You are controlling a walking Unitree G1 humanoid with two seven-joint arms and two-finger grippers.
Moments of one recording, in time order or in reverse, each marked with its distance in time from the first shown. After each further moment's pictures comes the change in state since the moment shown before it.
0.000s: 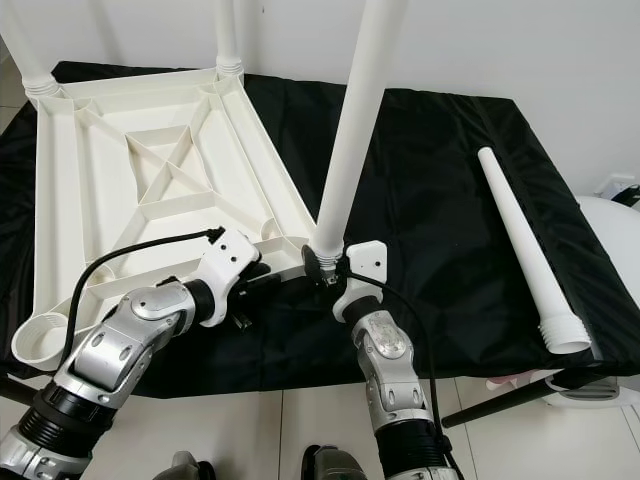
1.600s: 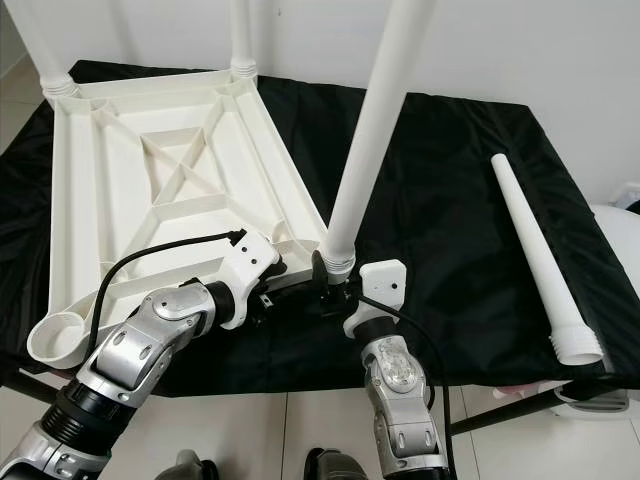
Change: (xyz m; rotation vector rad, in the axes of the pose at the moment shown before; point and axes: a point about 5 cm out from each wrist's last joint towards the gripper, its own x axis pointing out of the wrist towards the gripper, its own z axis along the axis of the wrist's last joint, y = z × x) left arm 0.013 -0.012 0.008 -0.021 -0.038 -0.053; right arm -0.039 -0.007 0.020 -0.081 -0.093 -0.063
